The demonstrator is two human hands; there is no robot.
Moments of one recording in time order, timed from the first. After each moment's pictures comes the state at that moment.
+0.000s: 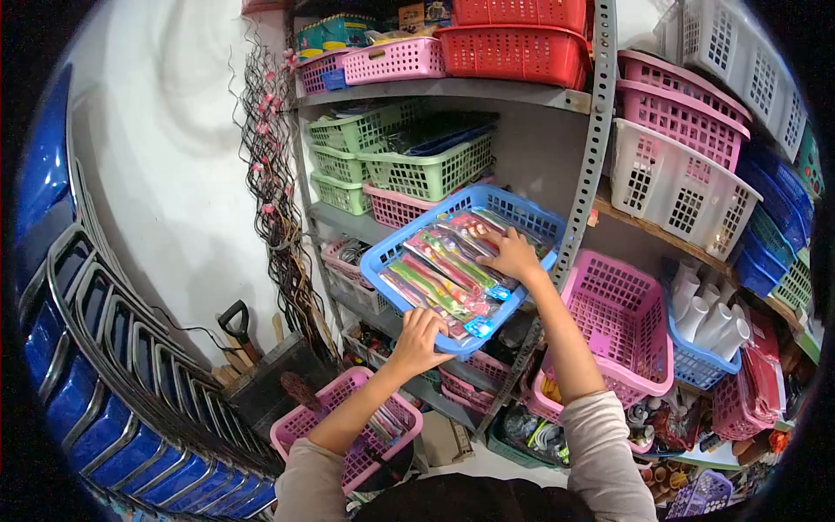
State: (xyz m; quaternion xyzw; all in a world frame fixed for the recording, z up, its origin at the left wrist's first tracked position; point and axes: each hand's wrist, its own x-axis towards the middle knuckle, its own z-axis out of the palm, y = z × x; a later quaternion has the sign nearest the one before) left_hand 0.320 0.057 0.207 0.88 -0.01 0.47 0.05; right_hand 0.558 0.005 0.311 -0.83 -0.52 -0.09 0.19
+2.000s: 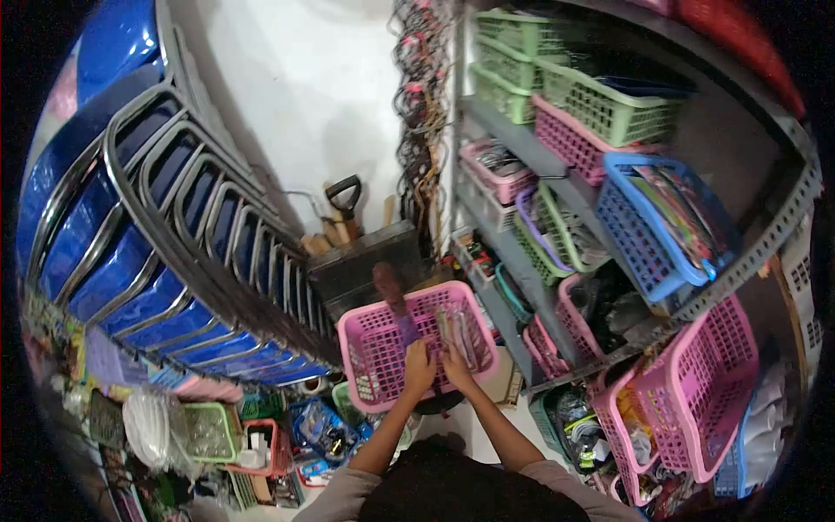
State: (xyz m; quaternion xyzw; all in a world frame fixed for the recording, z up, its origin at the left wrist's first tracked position) left_hand 0.153 0.026 -0.050 0.72 0.53 0.40 0.20; right_hand 0.270 0.024 -0.091 -0.56 -0.58 0.41 0.43
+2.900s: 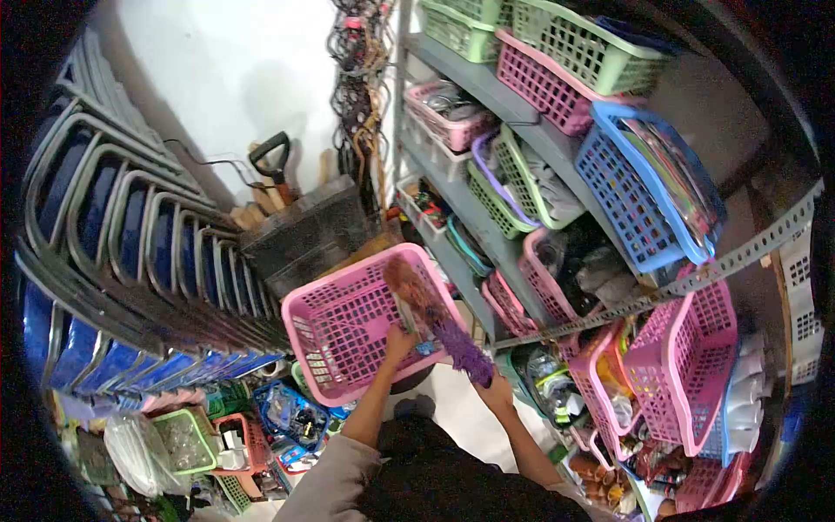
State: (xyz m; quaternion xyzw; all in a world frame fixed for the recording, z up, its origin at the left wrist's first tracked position) left_hand 0.189 0.063 -0.200 0.62 0.56 0.33 0.43; right_hand 0.384 -0.115 -0.082 -0.82 -0.48 0.25 0.16
